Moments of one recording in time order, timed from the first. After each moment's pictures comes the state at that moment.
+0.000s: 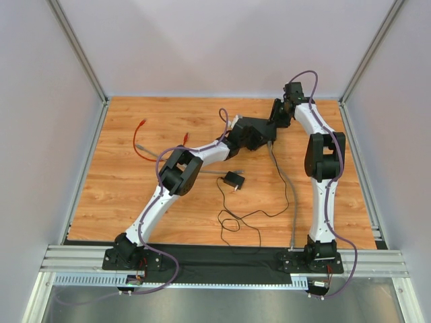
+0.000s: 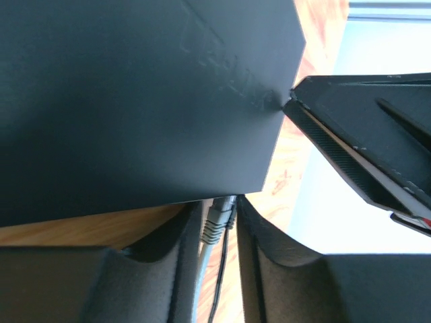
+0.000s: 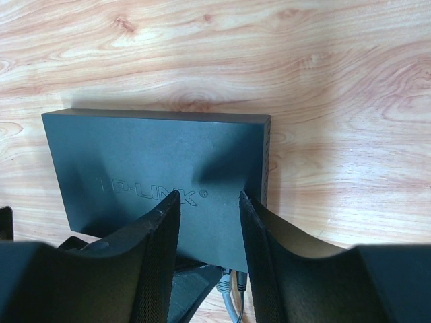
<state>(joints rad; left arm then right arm) -0.72 2.65 2.06 0.13 0.08 -1.36 0.07 2.39 2.08 -0.66 -0.17 0.38</state>
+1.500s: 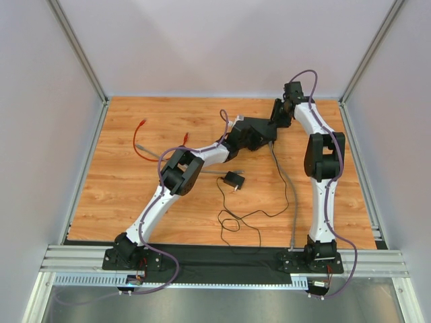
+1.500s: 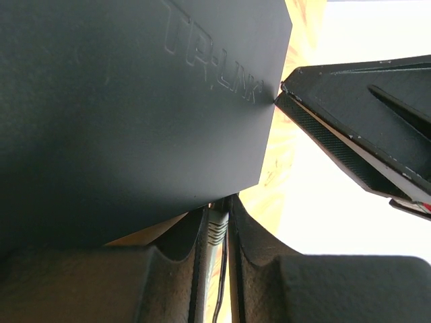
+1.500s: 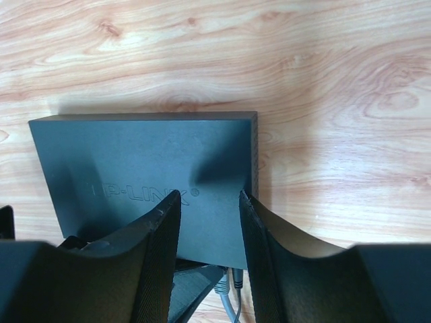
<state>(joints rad) -0.71 2.68 2.04 0.25 0.14 -1.35 0.07 2.40 2.10 -0.68 -0.13 0.37</state>
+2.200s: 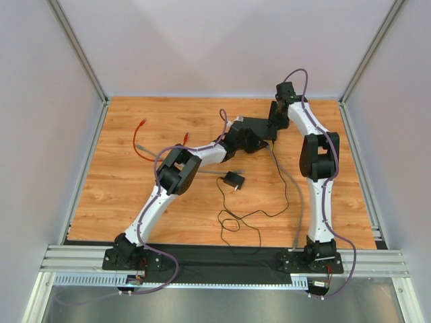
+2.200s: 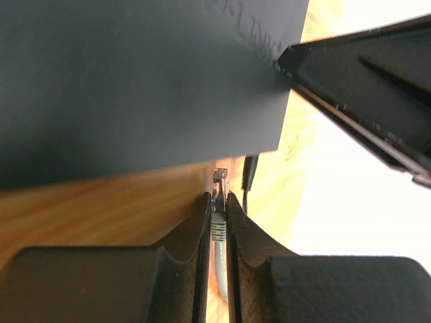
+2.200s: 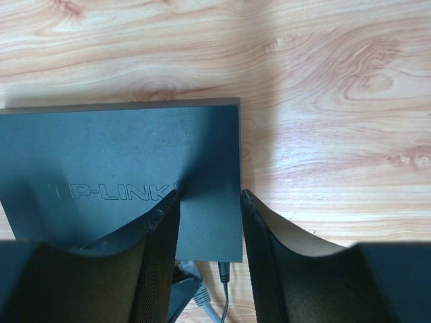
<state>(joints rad) -0.71 2.62 1.95 0.23 0.18 -1.27 0.12 2.42 2.15 -0.77 0.04 0.33</state>
